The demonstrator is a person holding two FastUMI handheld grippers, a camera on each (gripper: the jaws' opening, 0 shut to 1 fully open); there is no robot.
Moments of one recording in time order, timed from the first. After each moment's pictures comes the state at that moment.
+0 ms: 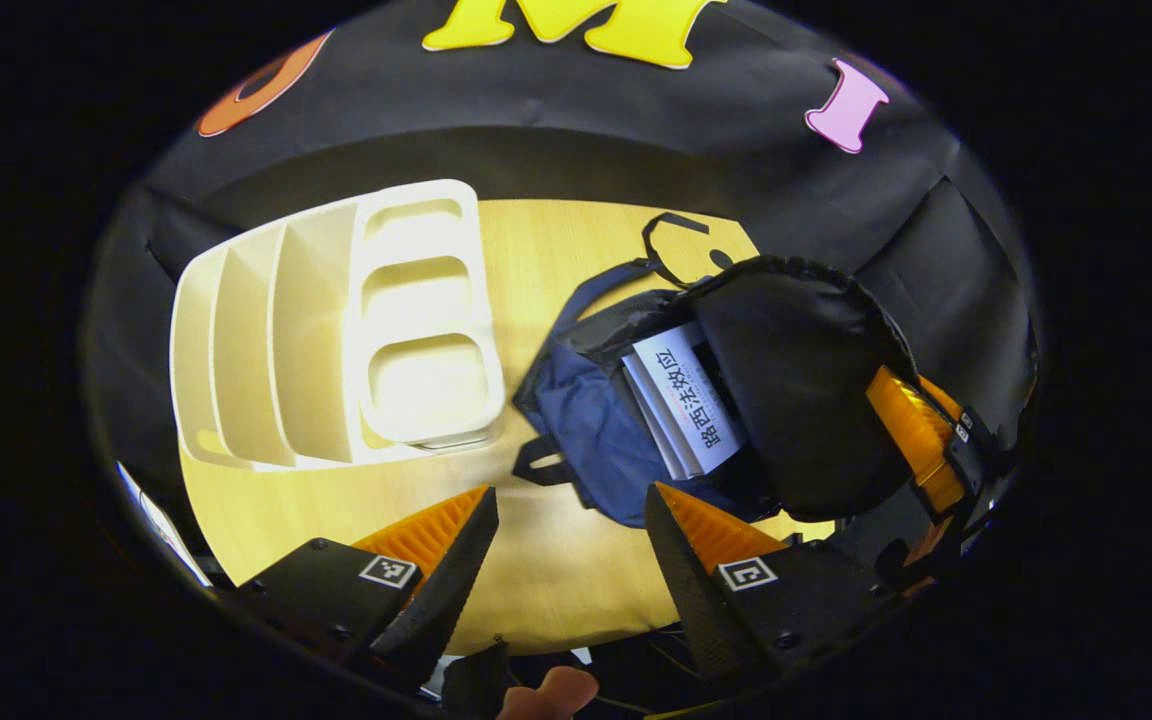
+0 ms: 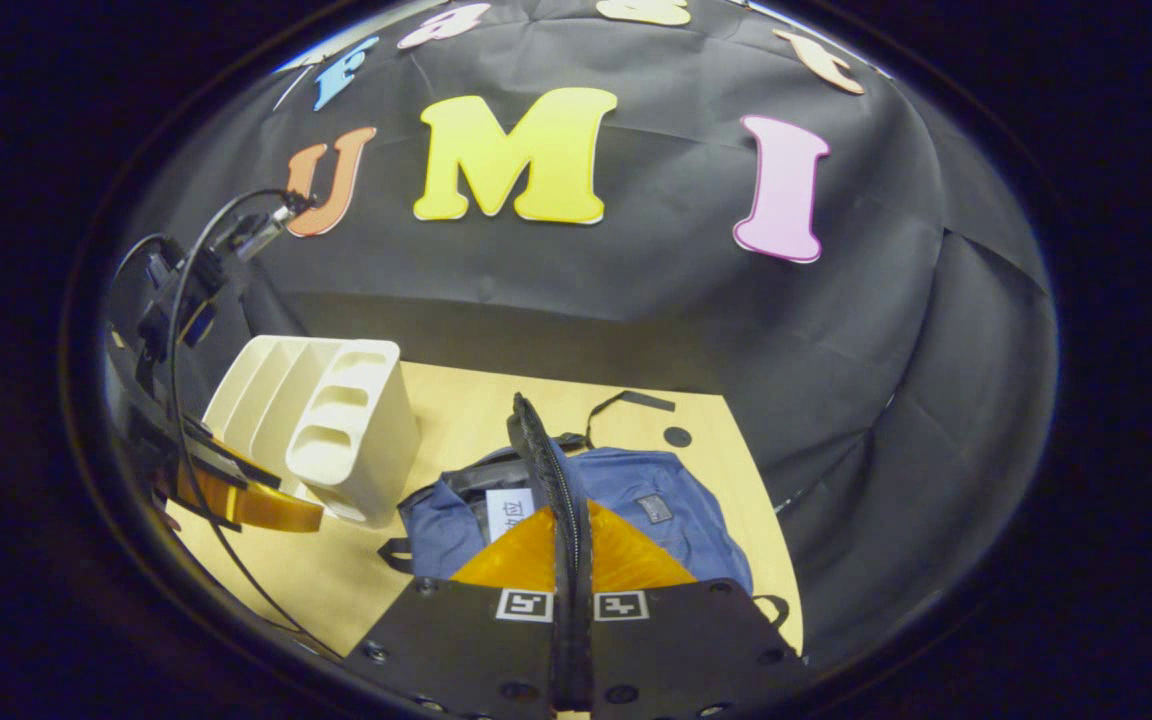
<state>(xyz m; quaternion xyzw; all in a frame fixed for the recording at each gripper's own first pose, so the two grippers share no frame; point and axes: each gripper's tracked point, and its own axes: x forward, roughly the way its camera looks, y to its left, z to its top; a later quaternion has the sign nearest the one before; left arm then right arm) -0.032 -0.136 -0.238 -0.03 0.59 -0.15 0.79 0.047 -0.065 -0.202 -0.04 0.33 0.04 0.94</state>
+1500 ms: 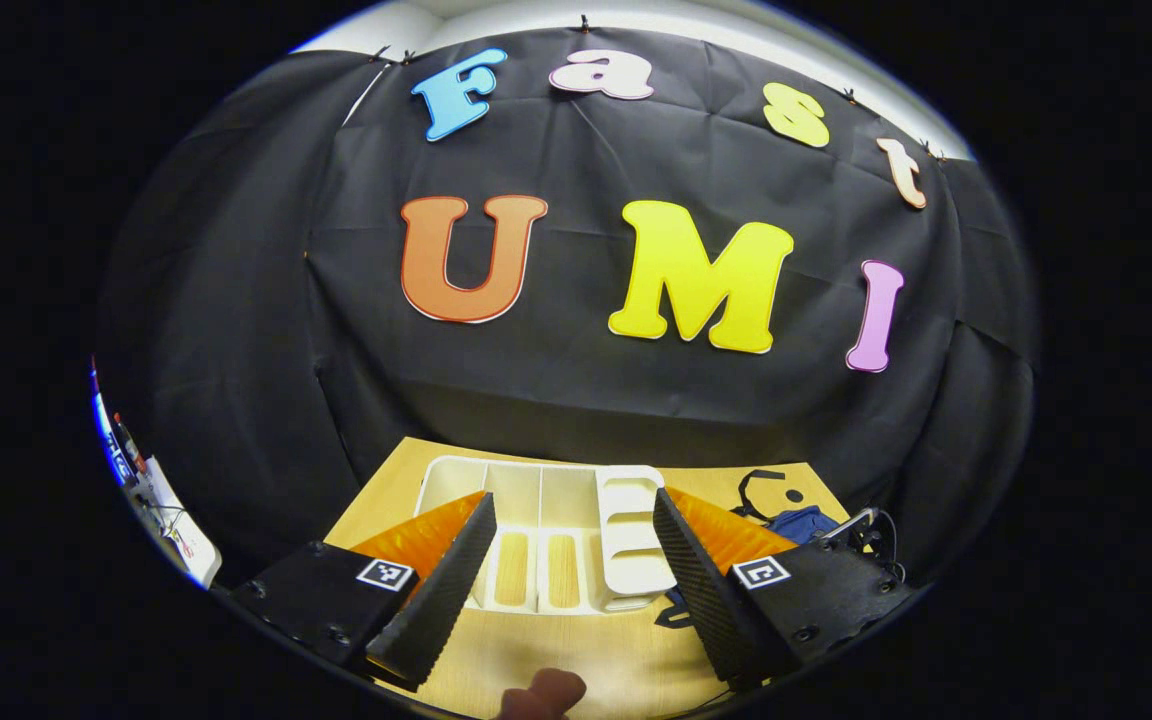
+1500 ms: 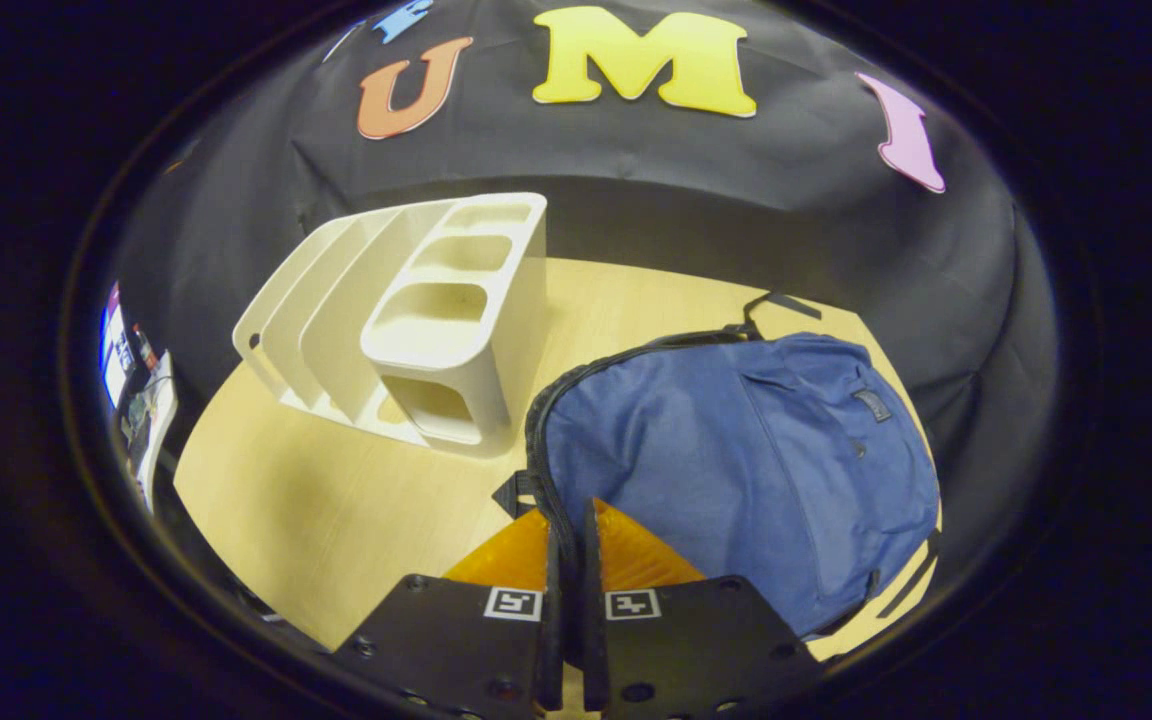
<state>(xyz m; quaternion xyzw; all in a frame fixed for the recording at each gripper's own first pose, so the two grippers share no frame) 0.005 0.032 -0.065 -0.04 0.24 0.00 0.97 0.011 0.087 -0.361 -0.03 0.43 0.13 0.89</state>
